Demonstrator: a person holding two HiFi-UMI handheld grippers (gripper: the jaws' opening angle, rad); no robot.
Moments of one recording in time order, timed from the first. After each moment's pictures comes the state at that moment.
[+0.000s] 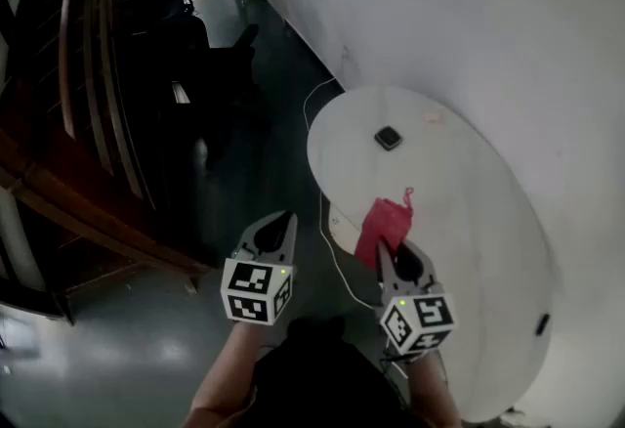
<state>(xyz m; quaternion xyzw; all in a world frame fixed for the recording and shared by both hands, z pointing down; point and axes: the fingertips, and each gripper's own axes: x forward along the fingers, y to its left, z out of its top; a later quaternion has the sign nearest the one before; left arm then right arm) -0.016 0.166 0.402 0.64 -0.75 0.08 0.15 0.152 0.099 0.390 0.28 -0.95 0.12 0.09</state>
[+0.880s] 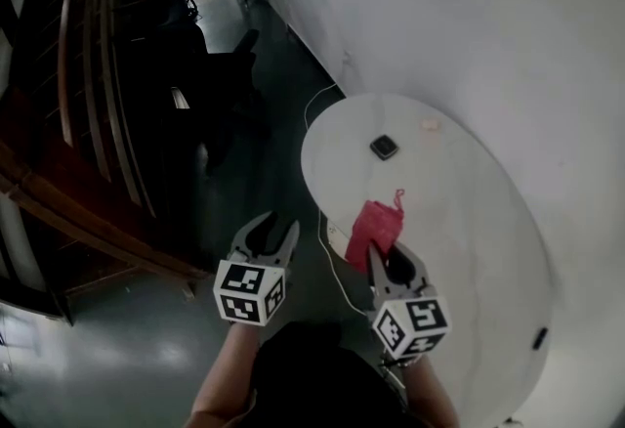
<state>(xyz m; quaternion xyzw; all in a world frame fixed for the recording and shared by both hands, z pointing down) -0.019 0.143 0.412 0.63 -0.75 0.08 0.17 0.143 0.078 0.391 0.26 -0.95 0.13 0.09</state>
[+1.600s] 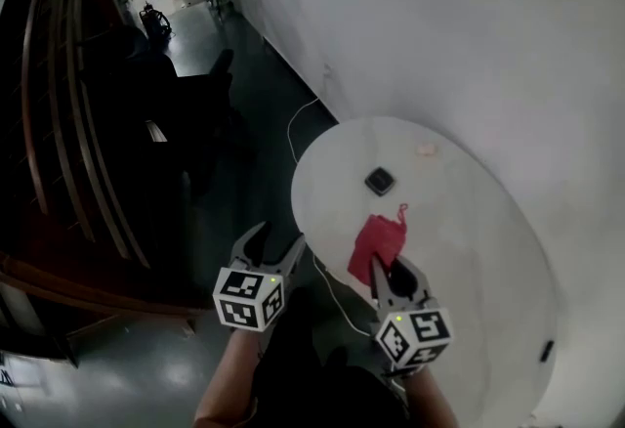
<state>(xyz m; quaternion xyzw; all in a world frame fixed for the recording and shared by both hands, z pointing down) -0.078 0.056 0.430 0.67 -0.71 0.07 0.19 0.100 0.012 0.403 0.32 -0.93 0.17 0.09</state>
